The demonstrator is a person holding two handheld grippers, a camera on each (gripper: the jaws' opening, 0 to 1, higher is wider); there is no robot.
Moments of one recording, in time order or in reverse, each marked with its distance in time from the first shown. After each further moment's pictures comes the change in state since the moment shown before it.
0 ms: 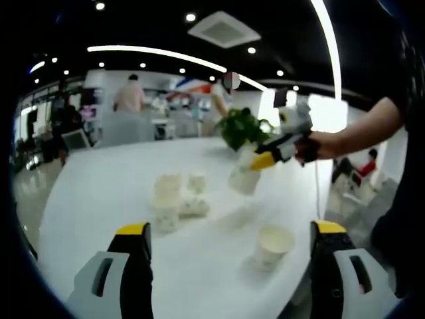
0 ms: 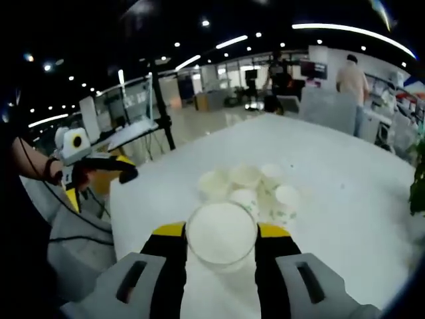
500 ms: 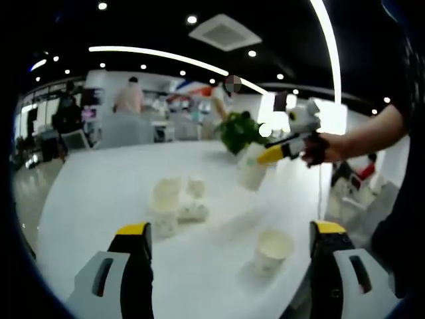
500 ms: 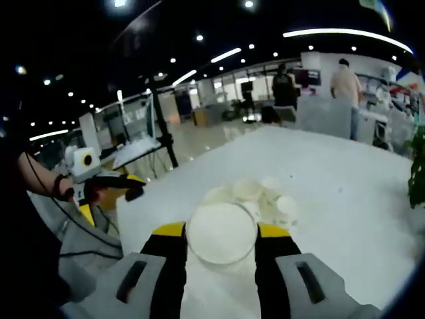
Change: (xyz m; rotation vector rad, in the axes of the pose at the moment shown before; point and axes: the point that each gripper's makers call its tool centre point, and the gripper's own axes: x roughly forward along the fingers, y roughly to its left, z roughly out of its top) left arm 0.005 -0.001 0.006 -0.009 -0.012 -0.009; right arm -0.020 0.009 0.020 0.051 -0.102 0.011
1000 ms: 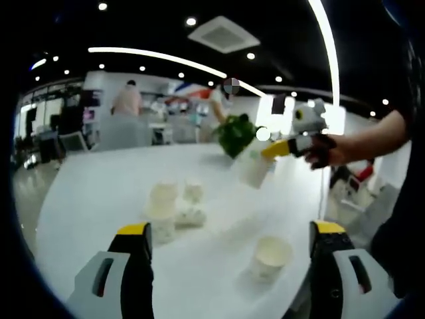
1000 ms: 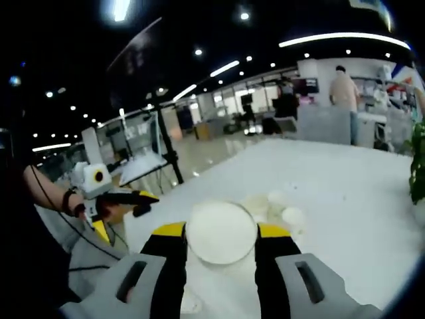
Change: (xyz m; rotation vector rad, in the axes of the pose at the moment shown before) left arm 0.009 -0.003 0.009 0.003 -0.014 -0.017; right arm -0.010 0.013 0.018 0.046 -0.090 0.017
